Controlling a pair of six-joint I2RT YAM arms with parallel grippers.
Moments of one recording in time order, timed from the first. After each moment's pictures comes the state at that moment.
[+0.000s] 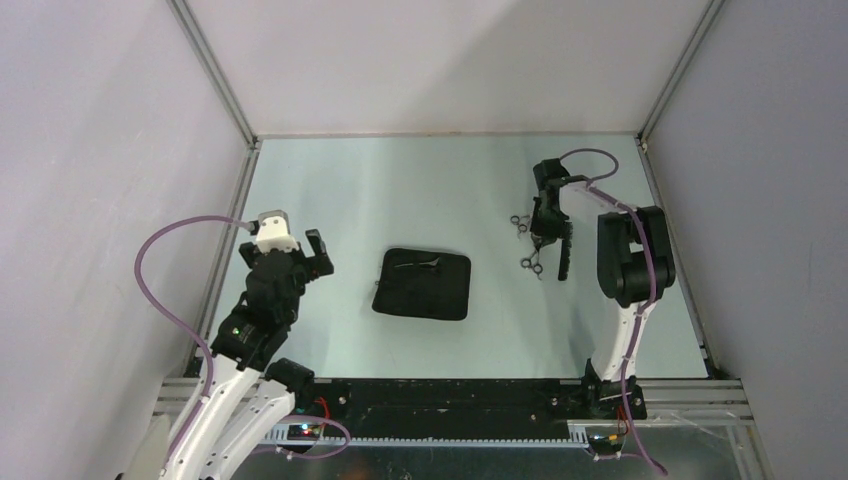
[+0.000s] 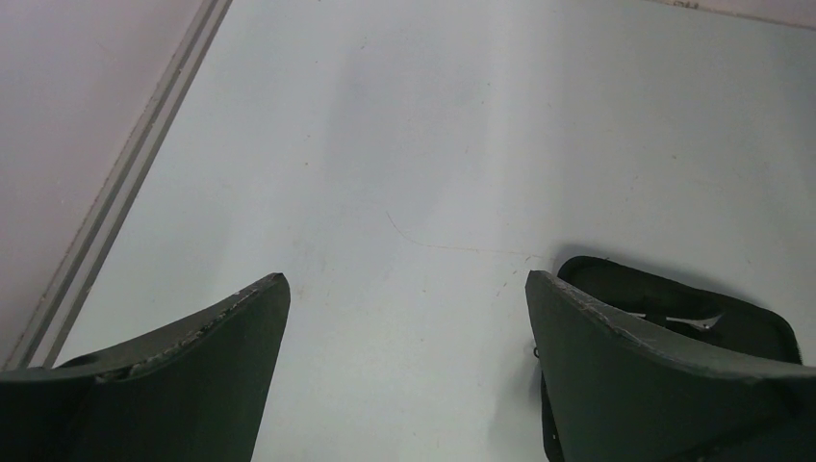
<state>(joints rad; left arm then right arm) -0.40 0.54 0.63 -0.43 -0.53 -0.25 0.18 1.98 1.38 -0.66 0.11 0.41</state>
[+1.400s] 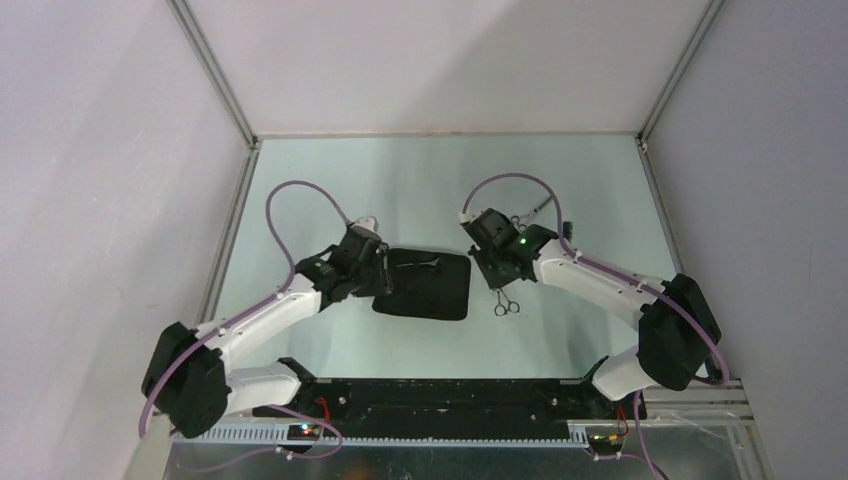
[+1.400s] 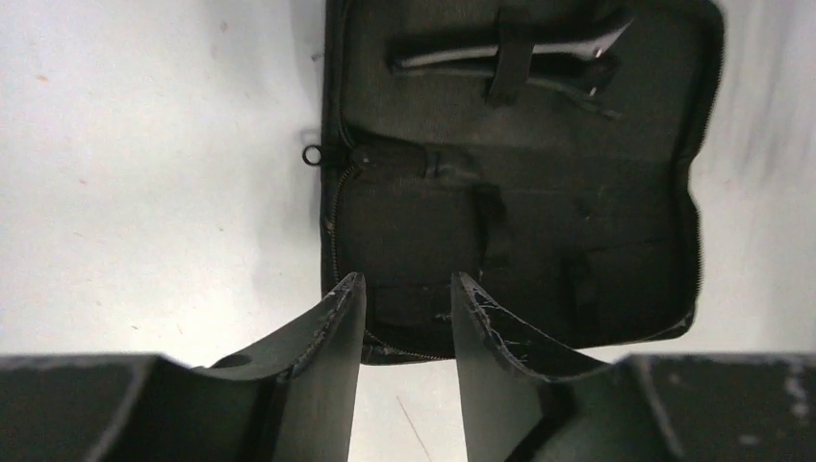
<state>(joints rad) -0.61 1.15 0.74 -0.49 -0.13 -0.62 0.76 1.48 1.10 -0.73 0.19 0.22</state>
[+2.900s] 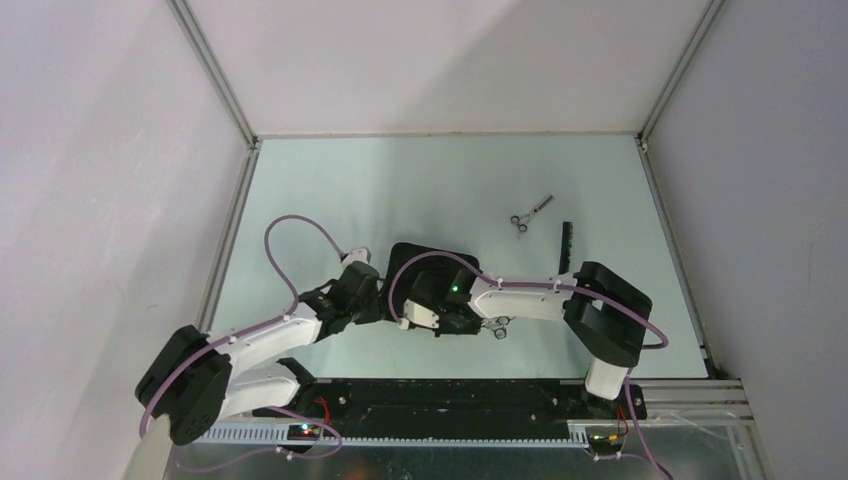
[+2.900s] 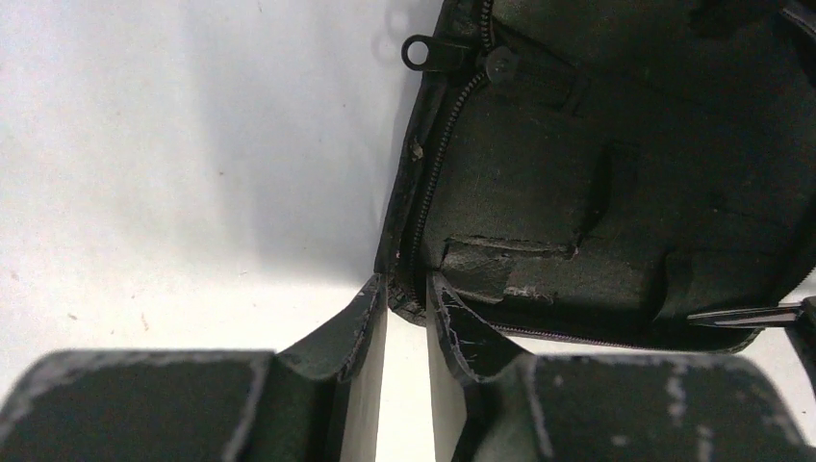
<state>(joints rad) -0.68 1.14 0.43 -0.25 -0.19 -0.74 1.13 1.76 1.11 -0.76 0.16 -0.46</state>
